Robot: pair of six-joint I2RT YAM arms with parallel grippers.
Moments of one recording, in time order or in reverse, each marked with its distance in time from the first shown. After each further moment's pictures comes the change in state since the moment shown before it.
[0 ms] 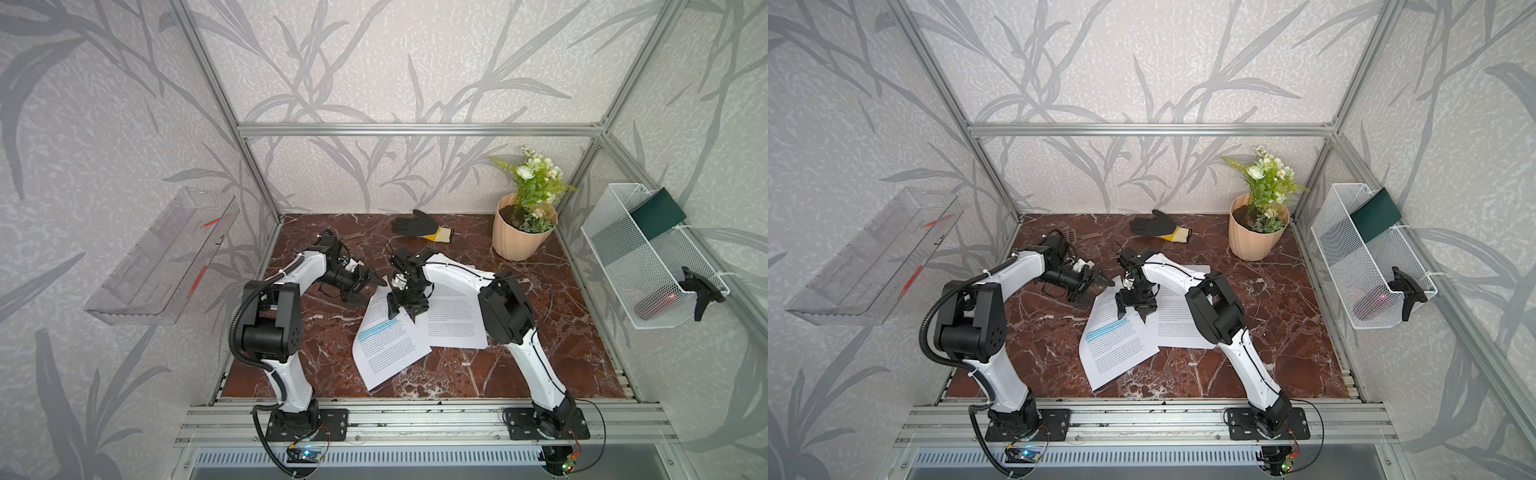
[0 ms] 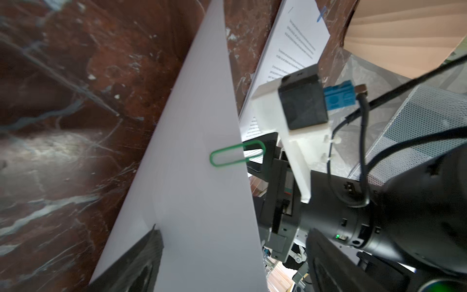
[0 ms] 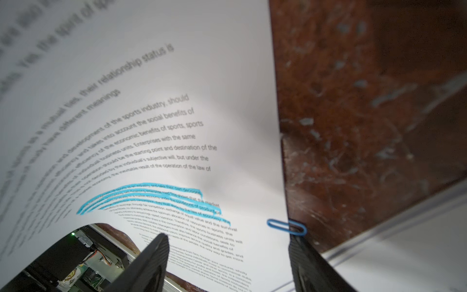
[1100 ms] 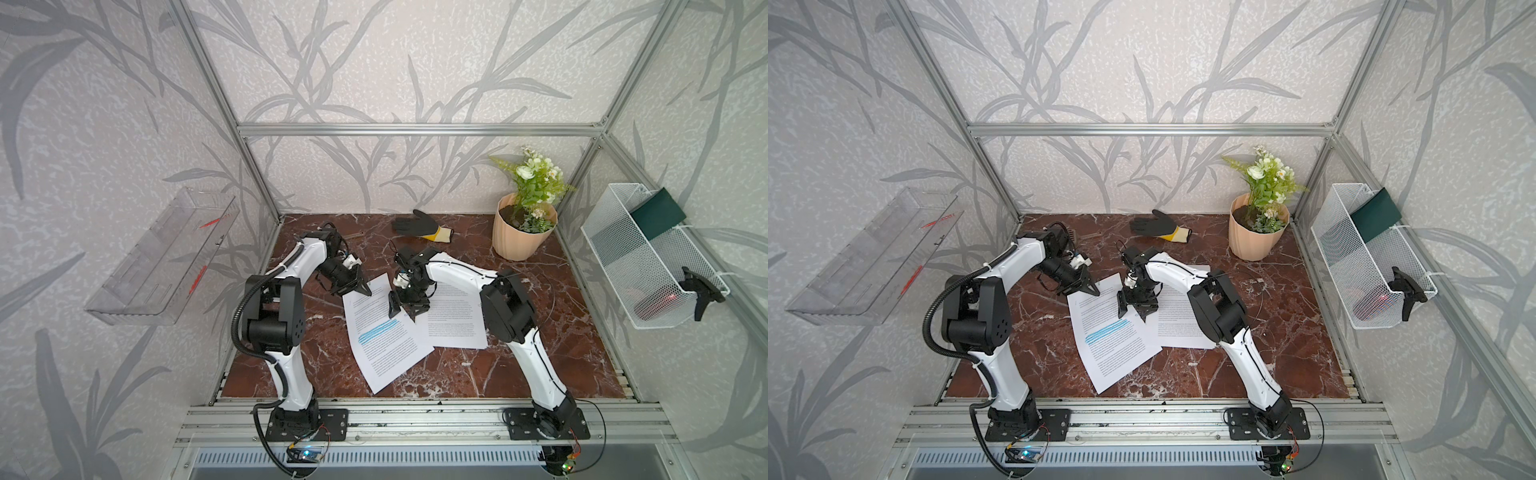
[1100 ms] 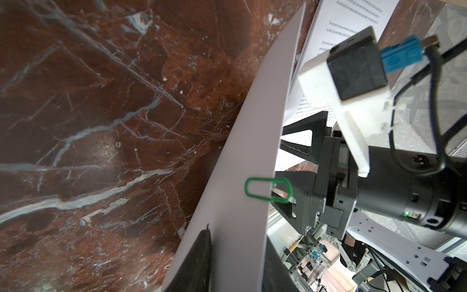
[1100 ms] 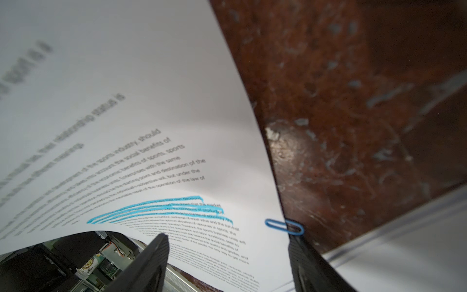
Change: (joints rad) left arm 0.000 0.064 0.198 -0.286 -0.214 0.259; right arm -0.021 -0.008 -0.028 0.024 -0.048 0.001
